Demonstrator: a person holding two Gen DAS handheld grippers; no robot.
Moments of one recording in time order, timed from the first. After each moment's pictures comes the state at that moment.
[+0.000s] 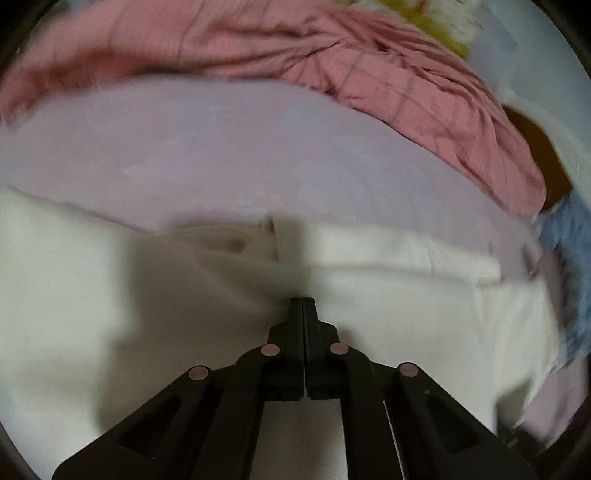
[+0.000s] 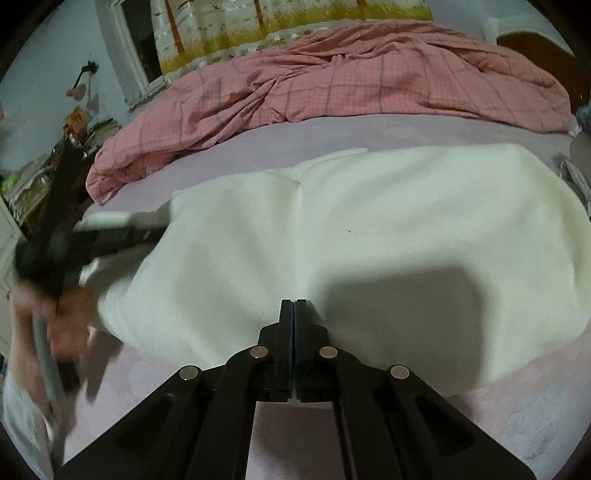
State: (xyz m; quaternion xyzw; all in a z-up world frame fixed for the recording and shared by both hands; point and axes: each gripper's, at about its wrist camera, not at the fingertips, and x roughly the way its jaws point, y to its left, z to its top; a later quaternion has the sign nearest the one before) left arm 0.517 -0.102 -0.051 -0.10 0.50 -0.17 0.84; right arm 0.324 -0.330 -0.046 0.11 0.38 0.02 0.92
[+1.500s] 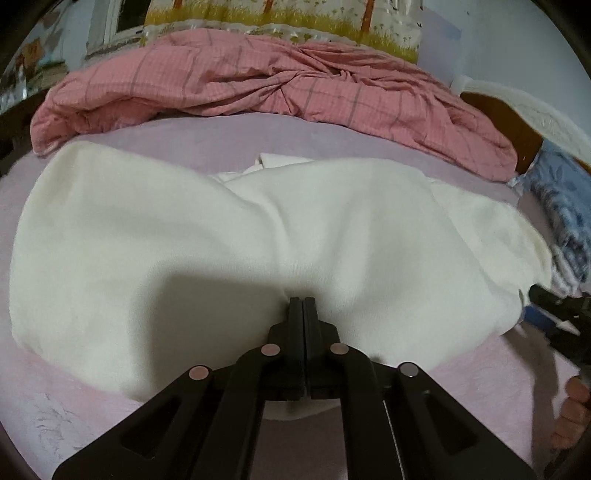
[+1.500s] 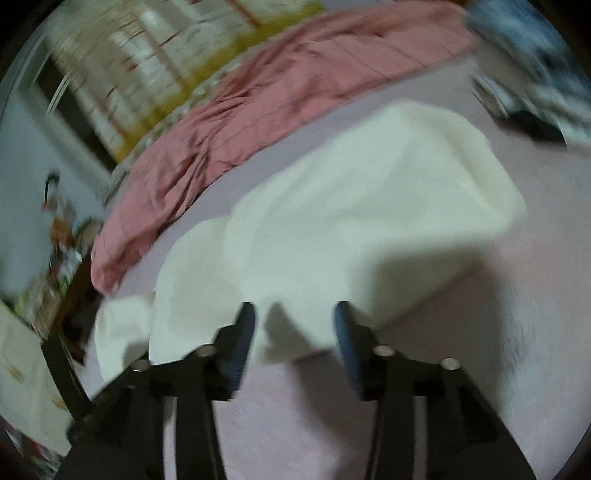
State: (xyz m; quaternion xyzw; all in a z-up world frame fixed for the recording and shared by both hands) left arm 0.369 -0.094 -0.049 -0.02 0.39 -0.18 0.90; right arm 0.263 -0.410 -0.051 0.35 0.34 -0.04 0.87
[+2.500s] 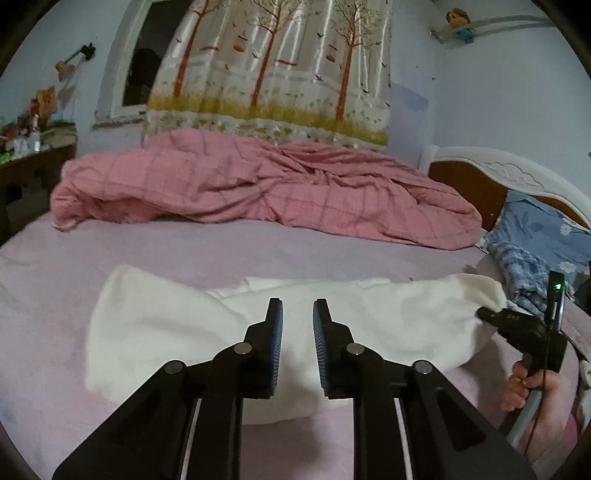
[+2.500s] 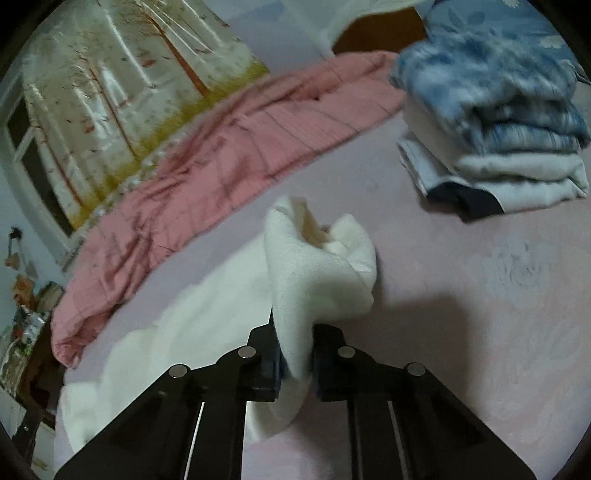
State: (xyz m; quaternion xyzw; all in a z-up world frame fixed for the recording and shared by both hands) left arm 0.305 -0.073 0.054 -0.04 0.23 -0.20 0.95; right arm 0.268 -0.467 -0.019 0.31 0.22 -0.15 0.91
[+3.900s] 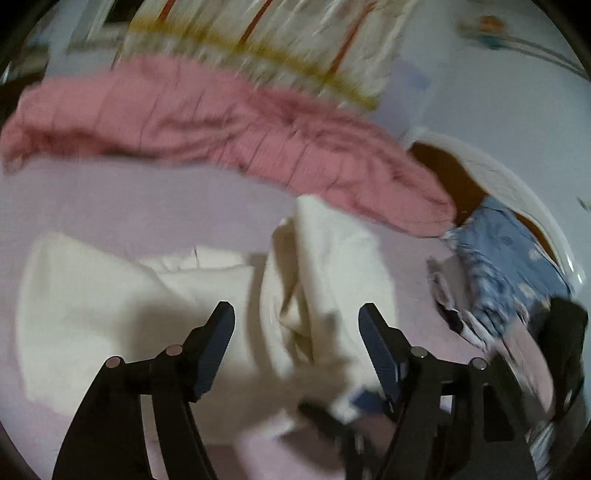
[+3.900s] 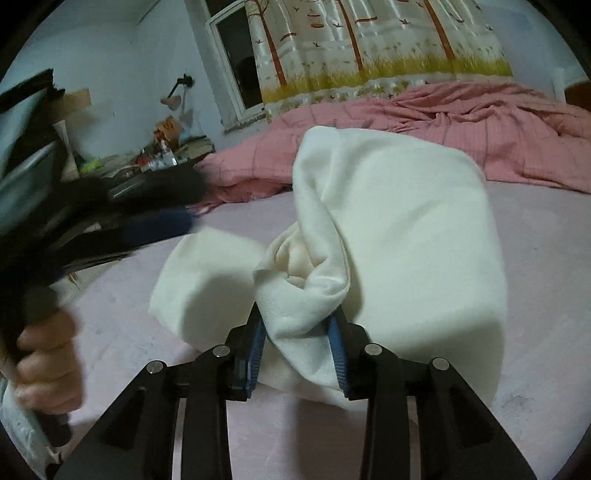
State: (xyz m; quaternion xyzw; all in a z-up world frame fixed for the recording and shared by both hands) left arm 0.392 -0.102 0.048 -0.12 0.39 -0.26 0.88; right arm 0.302 -0.242 -0.011 0.09 0.27 0.18 0.94
